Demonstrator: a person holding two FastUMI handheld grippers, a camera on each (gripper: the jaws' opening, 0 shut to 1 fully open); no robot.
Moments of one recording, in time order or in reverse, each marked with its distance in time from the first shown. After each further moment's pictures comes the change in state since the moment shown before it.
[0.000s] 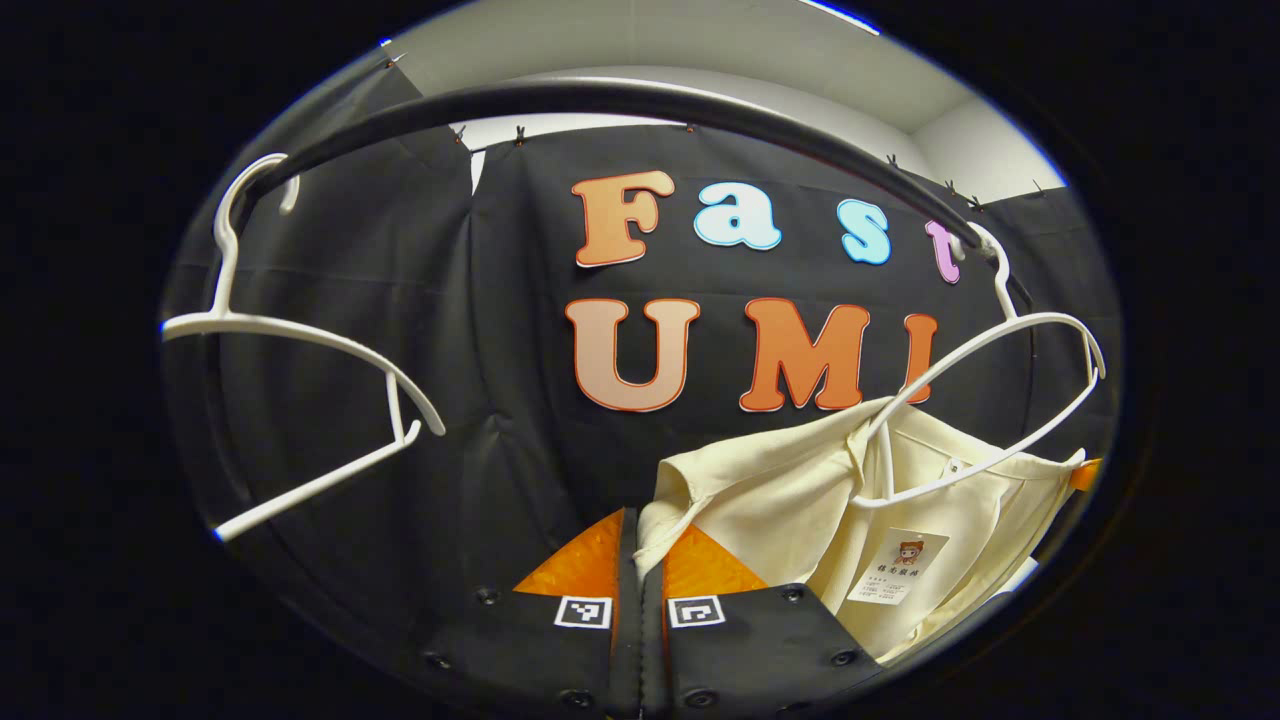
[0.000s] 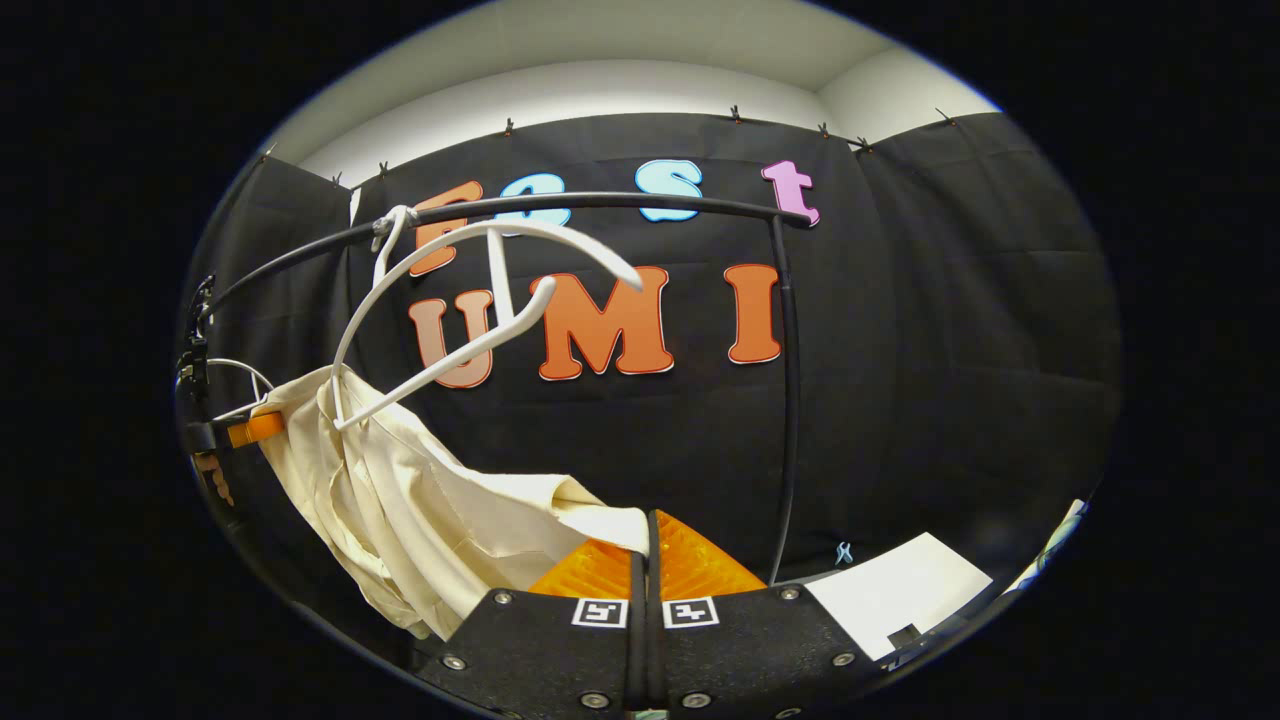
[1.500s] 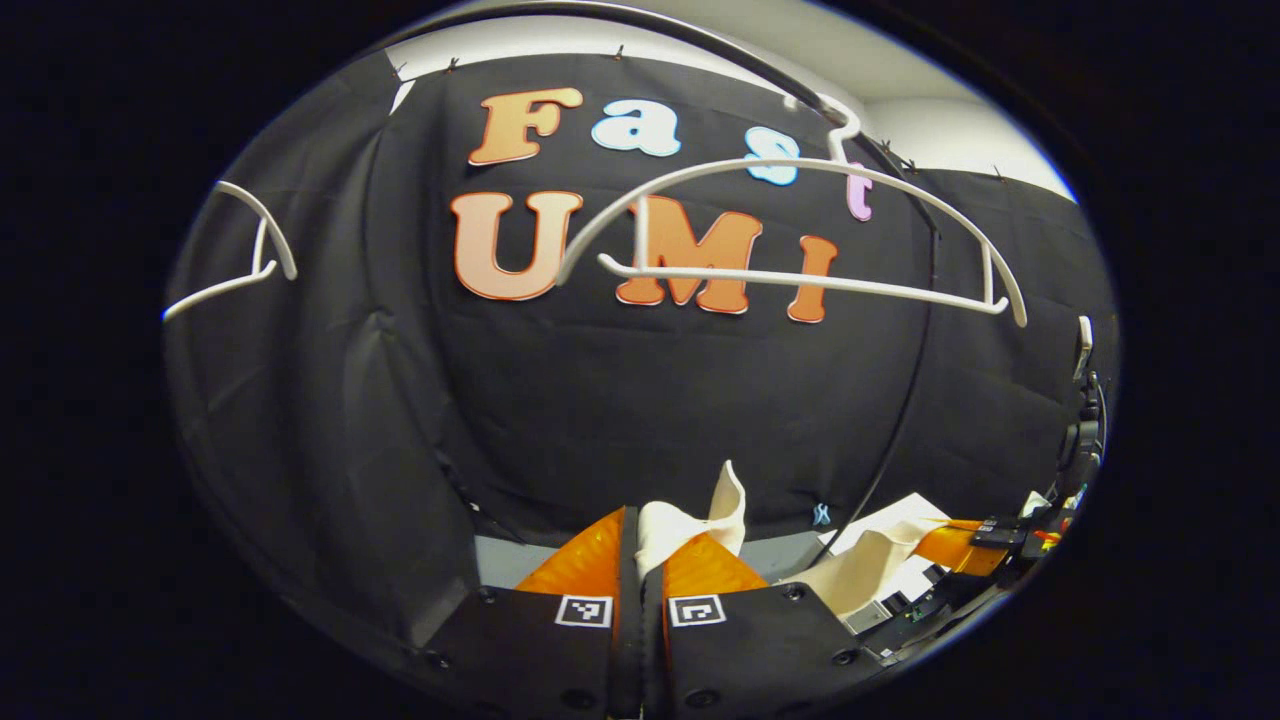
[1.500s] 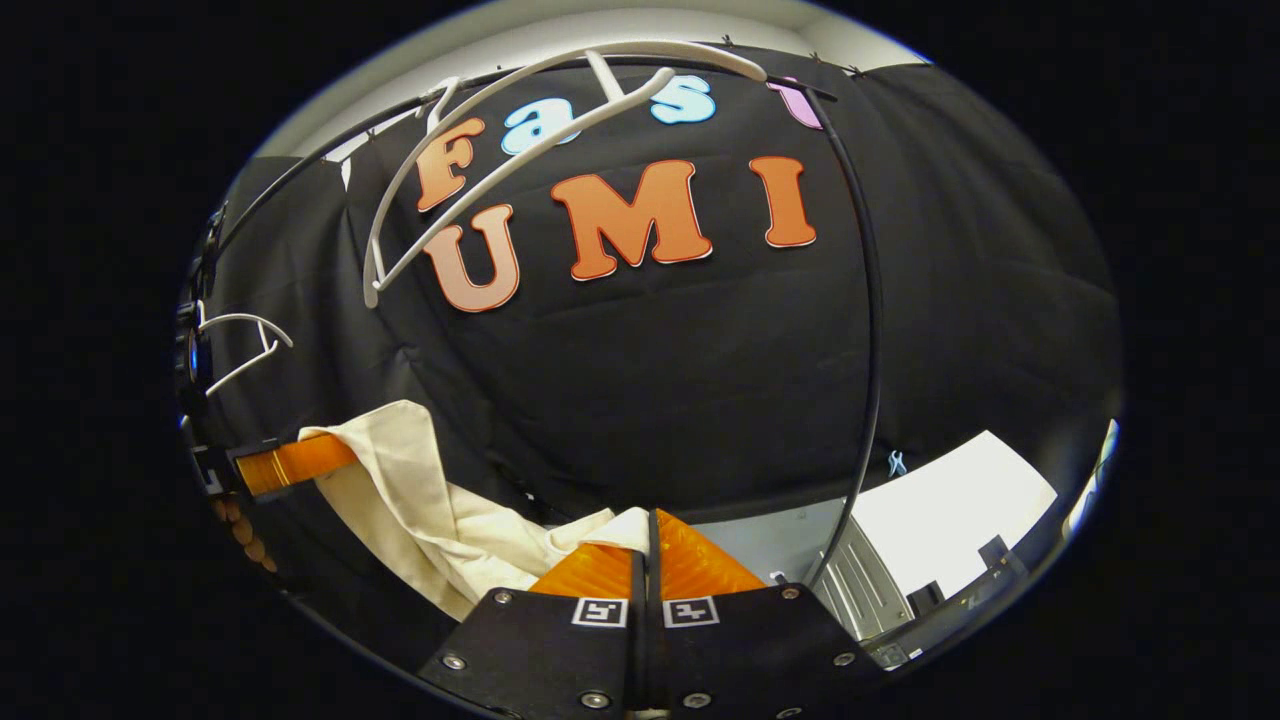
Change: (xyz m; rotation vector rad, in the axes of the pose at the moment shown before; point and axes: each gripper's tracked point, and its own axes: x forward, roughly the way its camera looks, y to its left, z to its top) left arm -0.045 -0.156 -0.115 -0.047 0.261 -0.323; right arm 0.002 0.085 -0.139 0.122 0.247 0.059
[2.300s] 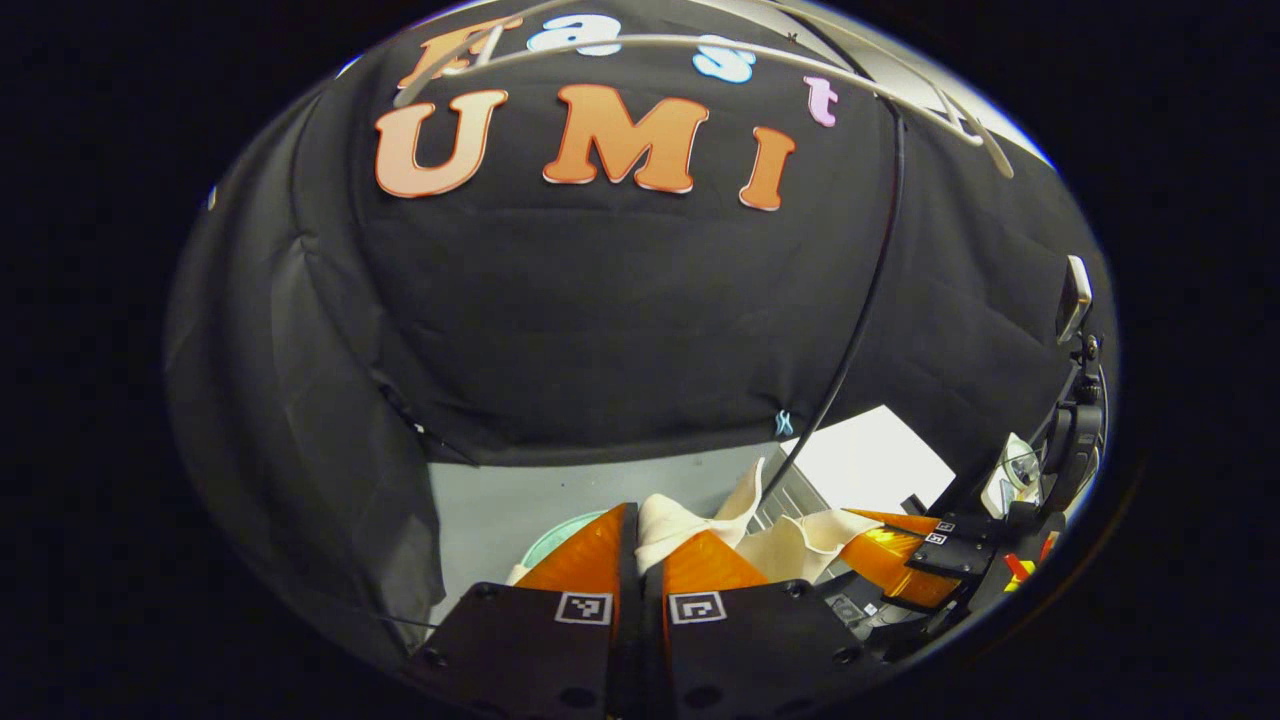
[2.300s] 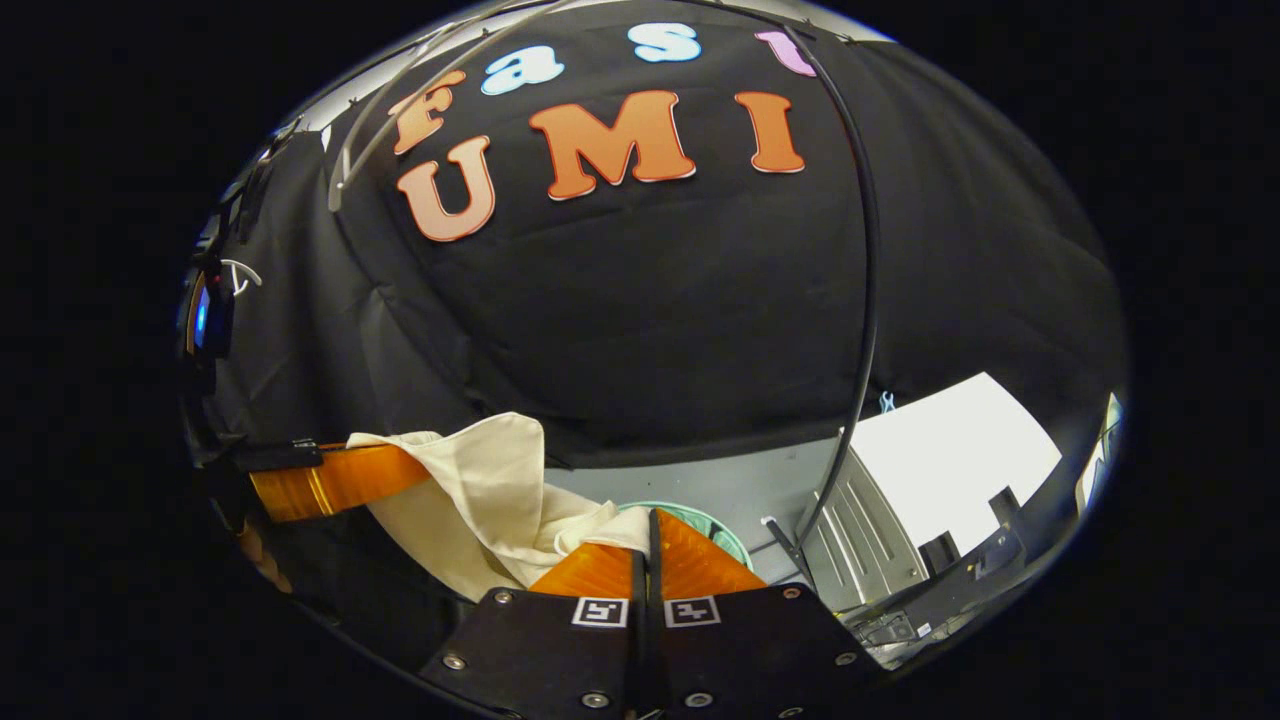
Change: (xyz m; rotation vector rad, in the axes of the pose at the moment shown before) left arm 0.042 -0.051 -0.133 0.033 0.340 -0.089; right arm 0.029 -0.025 -0.122 0.016 0.215 -0.055
